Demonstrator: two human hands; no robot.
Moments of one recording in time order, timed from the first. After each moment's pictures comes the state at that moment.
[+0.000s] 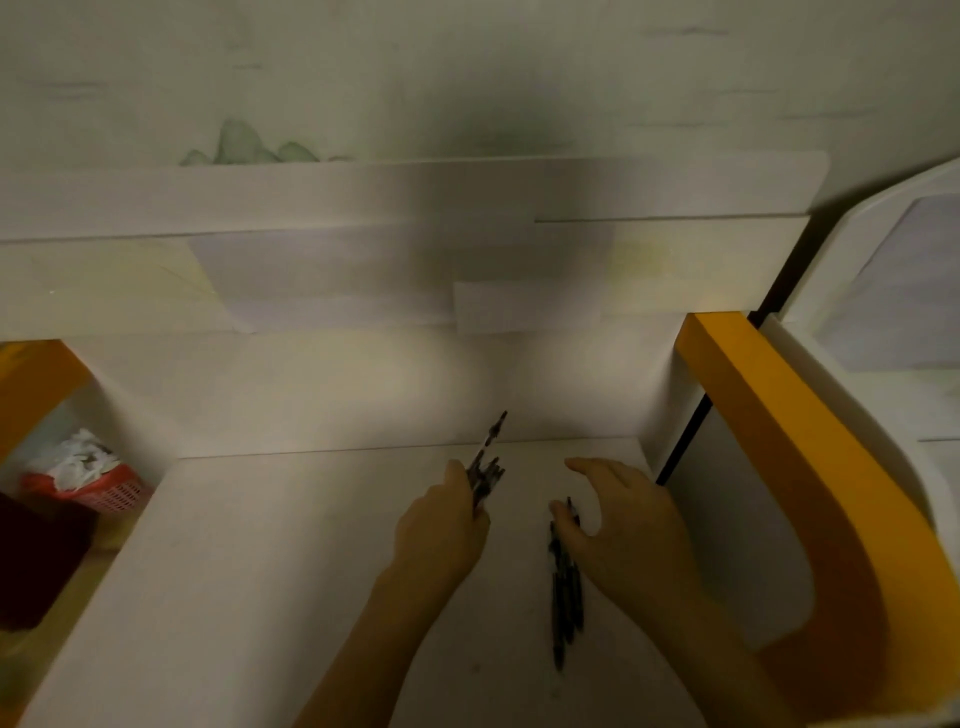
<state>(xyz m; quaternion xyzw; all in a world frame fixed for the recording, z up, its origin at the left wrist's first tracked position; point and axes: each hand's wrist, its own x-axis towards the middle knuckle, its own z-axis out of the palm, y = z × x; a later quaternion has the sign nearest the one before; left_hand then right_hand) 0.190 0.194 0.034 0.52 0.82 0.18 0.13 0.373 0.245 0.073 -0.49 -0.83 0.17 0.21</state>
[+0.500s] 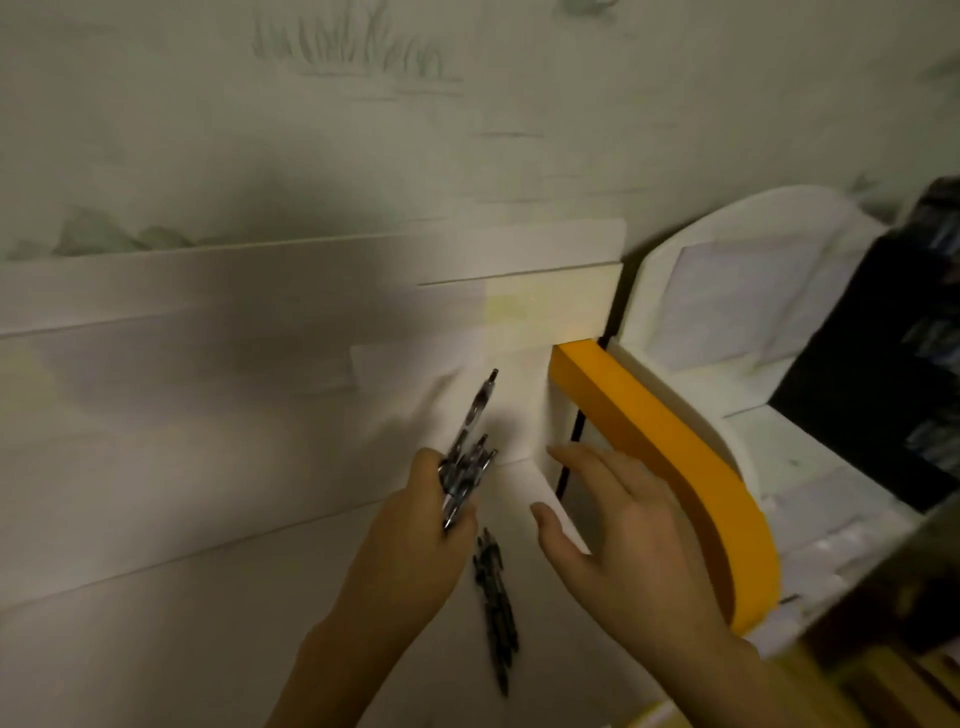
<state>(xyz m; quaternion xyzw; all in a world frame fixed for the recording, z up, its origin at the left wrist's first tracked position) 0.219 0.176 0.136 0.63 0.64 0.40 0.20 0.406 0.188 0.158 -0.54 -0.78 0.01 0.30</state>
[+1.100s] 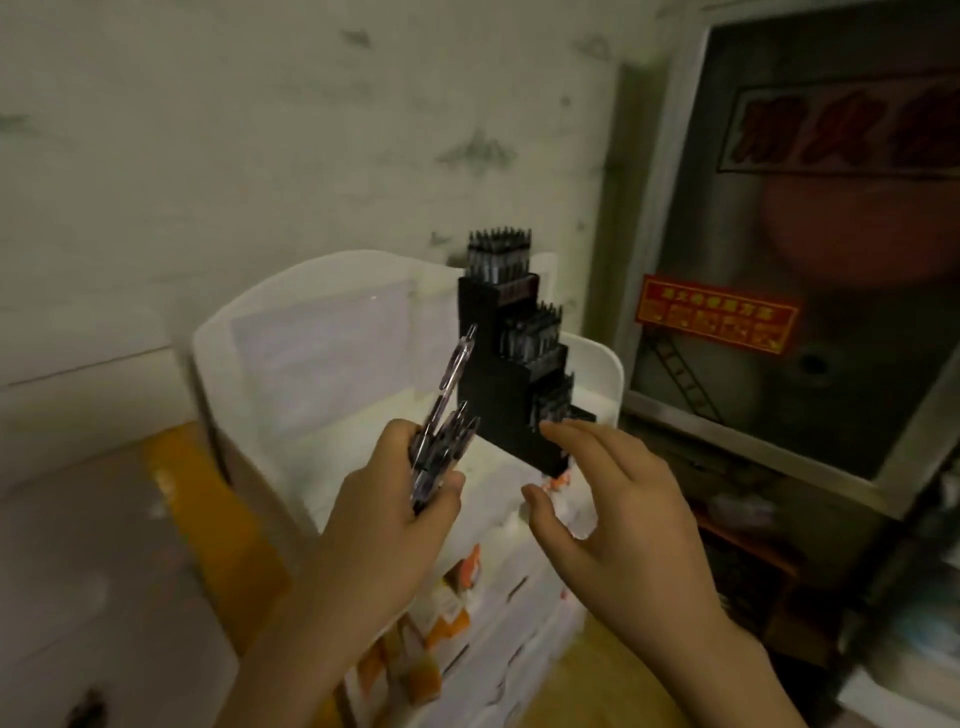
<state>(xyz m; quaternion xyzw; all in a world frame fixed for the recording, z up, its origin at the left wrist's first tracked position) 0.573 0.177 0.225 0.76 0.44 0.42 0.22 0.752 0.112 0.214 -0.66 -0.63 -0.14 0.38</state>
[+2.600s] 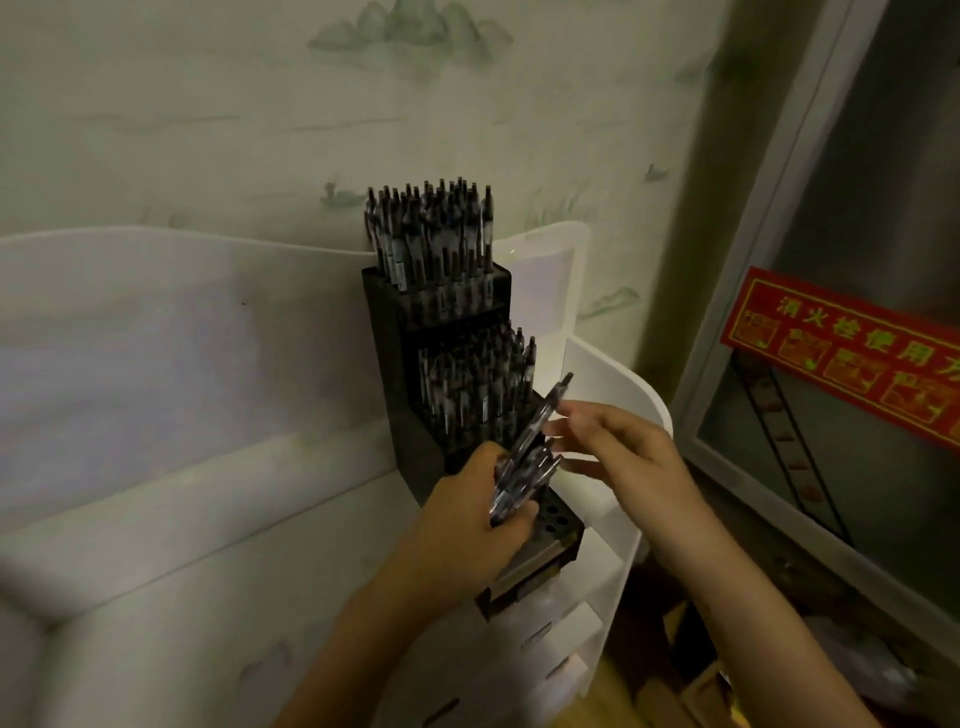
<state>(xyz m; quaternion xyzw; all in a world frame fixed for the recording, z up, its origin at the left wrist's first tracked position) 0.883 0.448 0.154 0.74 0.49 0.31 0.34 1.062 0.465 0.167 -0.51 -0.54 0.43 0.51</state>
